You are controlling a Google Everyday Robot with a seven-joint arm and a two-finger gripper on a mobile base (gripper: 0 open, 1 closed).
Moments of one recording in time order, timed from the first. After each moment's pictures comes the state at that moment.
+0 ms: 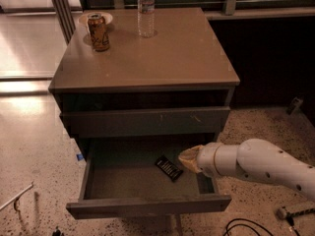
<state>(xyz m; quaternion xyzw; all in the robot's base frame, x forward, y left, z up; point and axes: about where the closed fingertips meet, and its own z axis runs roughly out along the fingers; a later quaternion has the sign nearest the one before) 0.504 -0.095 0.629 -0.43 0.80 0.16 0.38</state>
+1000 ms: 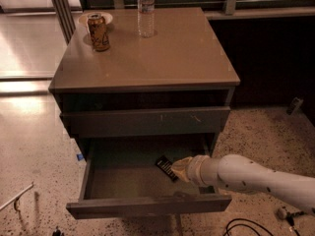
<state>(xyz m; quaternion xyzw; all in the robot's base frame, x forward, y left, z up) 0.519 -0.077 0.537 -0.42 0.81 0.17 0.38</state>
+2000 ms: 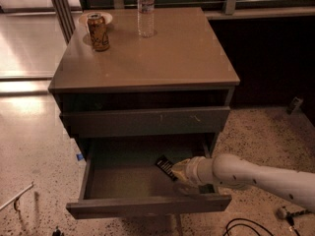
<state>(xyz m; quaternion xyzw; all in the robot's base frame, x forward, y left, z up) 0.547 -0.082 0.472 -0.41 0.82 0.18 0.35</state>
